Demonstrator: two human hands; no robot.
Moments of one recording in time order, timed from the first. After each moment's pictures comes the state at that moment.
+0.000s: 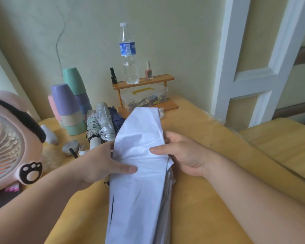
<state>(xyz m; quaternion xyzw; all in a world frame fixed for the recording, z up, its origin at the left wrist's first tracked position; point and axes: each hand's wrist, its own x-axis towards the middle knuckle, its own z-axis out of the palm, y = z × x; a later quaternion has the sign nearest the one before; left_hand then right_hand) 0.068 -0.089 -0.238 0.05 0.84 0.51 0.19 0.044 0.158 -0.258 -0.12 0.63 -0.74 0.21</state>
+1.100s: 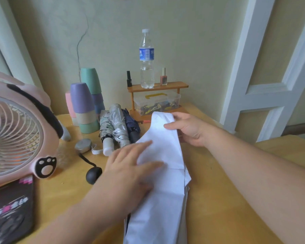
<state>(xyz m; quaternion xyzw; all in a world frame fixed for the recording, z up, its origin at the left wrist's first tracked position) 0.108 -0.072 -0.265 0.26 0.94 0.09 -0.22 -0.055 0.148 -0.228 -0.09 0.71 -0.68 0.14</state>
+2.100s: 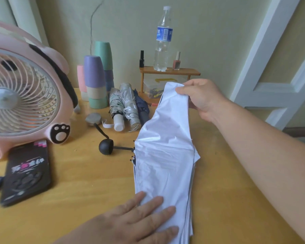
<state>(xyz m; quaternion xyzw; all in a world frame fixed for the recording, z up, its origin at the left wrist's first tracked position) 0.209 -0.106 -0.325 0.47 0.84 -0.15 -0.23 -0.011 0.114 -0.174 -0.07 0.77 -0.64 -0.06</state>
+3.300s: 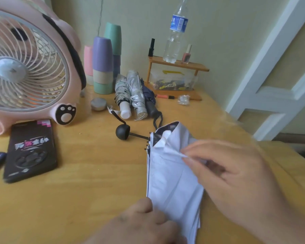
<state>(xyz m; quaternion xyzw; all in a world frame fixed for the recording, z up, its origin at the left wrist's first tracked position) 0.240 -0.066 -0.306 0.35 0.89 0.03 -0.28 0.182 0.124 -0.224 -0.35 0.85 -0.31 -0.24</state>
